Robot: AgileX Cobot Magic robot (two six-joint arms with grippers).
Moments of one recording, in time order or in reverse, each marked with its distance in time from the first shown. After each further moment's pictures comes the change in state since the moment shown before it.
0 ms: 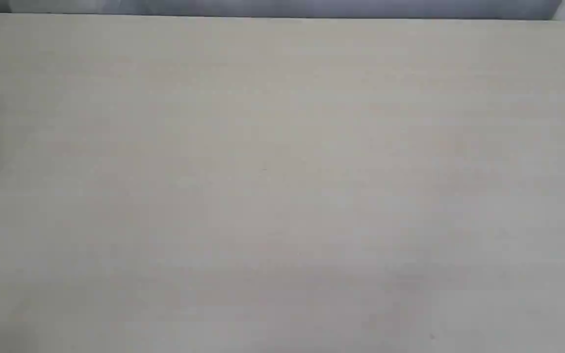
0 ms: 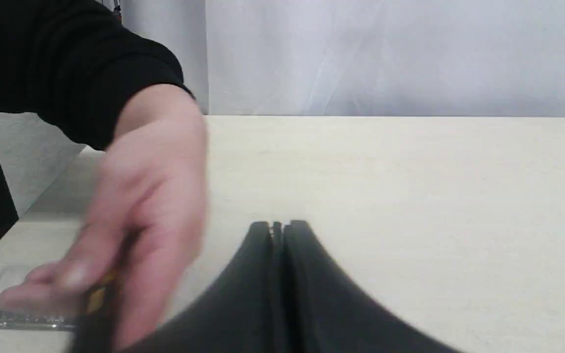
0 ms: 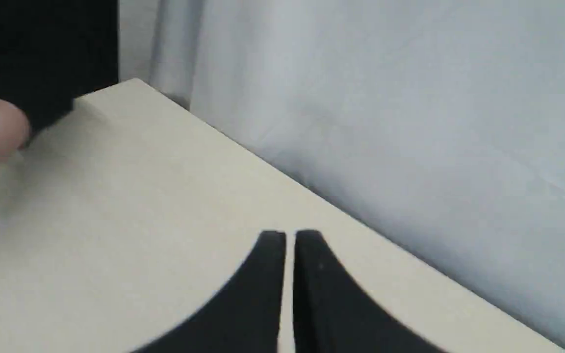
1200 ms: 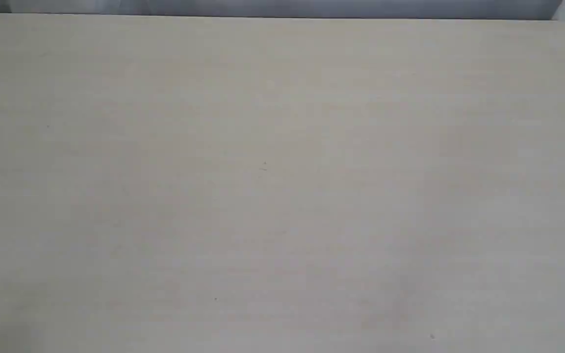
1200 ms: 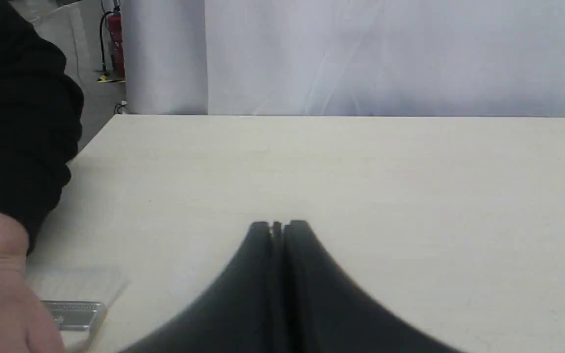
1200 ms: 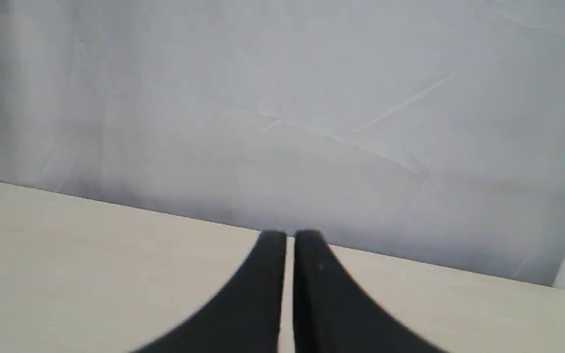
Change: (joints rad) left arm 0.000 0.000 0.000 0.000 0.000 0.000; right arm -0.964 -1.064 1.096 -0.251 -0.738 0.284
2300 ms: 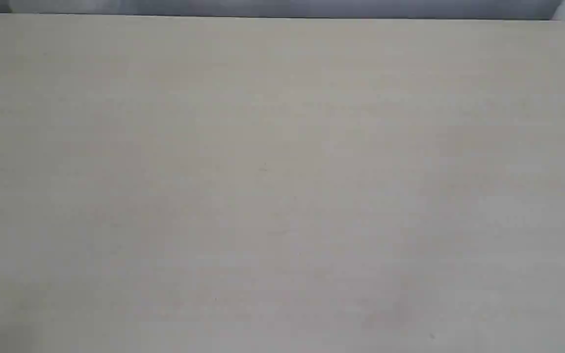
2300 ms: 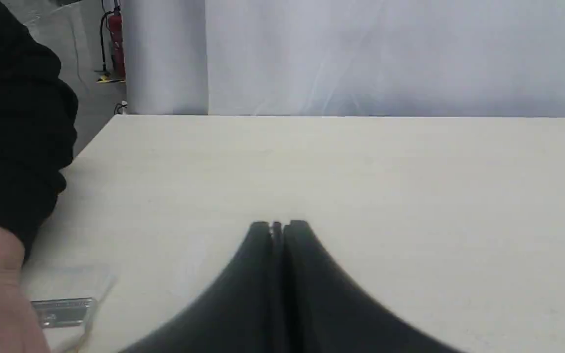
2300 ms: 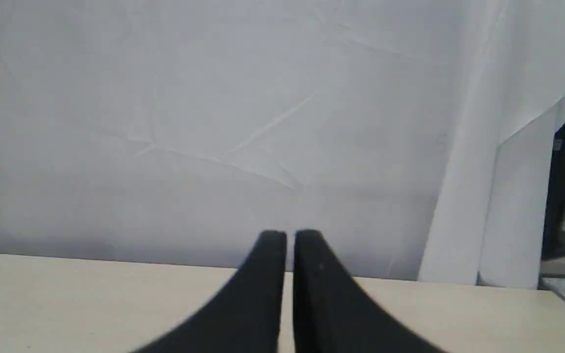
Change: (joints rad) left arm 0.000 0.000 0.000 0.000 0.000 0.000; right arm -0.077 -0.076 0.064 0.639 0.085 -0.624
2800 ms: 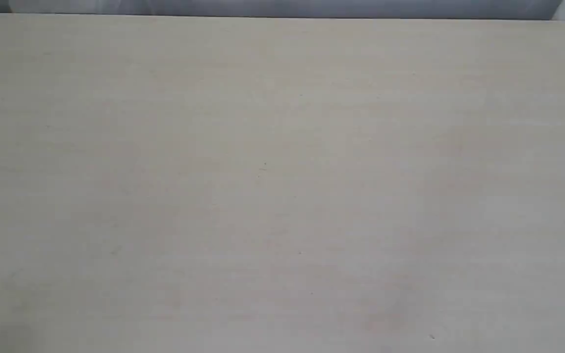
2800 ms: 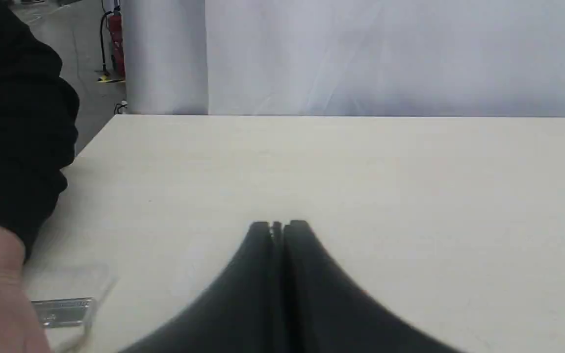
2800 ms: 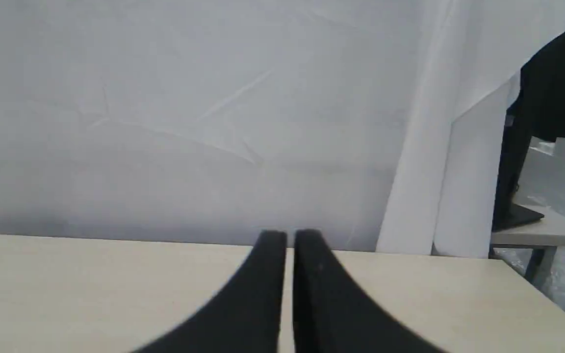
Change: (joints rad) left arm 0.000 0.000 0.000 0.000 0.000 0.000; right arm 0.000 0.000 0.000 0.309 0.073 -0.335
